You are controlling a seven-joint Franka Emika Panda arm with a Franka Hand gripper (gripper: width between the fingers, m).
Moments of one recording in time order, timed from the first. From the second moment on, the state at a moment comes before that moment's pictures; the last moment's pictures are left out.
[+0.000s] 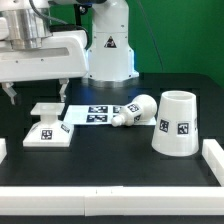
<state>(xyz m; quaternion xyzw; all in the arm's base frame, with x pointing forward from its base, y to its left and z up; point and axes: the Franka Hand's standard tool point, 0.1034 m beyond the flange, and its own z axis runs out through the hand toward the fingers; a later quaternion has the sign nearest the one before) 0.439 -0.155 0.075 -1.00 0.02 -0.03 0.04</state>
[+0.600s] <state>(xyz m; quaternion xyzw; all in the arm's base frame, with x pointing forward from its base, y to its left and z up) 0.446 -0.133 0.069 -1.00 0.05 0.02 0.05</state>
